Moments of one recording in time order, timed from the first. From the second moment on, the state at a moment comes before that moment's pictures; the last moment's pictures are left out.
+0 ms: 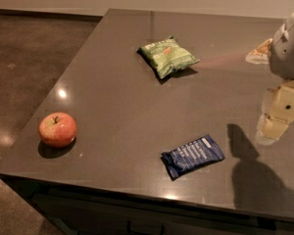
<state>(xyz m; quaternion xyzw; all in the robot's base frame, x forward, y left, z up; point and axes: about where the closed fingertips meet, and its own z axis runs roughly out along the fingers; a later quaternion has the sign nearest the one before) 0.428 -0.203 0.959 -0.63 0.76 0.00 0.15</state>
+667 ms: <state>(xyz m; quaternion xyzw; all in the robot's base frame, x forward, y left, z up) 0.402 -0.153 0.911 -0.70 0.70 0.06 0.13</state>
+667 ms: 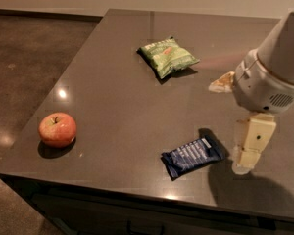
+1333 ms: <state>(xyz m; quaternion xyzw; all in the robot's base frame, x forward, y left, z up) 0.390 -0.120 0.881 -0.74 0.65 0.09 0.12</state>
